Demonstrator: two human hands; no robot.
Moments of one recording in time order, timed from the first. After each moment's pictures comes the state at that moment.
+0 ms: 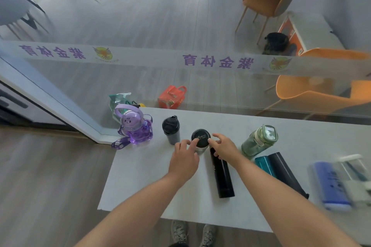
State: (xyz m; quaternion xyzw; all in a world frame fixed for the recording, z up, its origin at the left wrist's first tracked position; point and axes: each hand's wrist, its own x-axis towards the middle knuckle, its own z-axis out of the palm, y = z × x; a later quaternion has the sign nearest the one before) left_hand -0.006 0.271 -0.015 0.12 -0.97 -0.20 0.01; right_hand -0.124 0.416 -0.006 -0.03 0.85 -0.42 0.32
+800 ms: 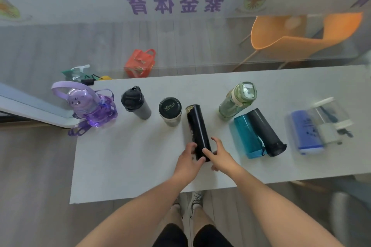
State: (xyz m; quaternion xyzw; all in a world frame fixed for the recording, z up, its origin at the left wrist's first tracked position) left_hand 0.032 0.370 -0.109 0.23 -0.80 -0.51 -0.23; right_hand -0.028 0.518 -0.094 0.11 0.81 -0.39 0.42
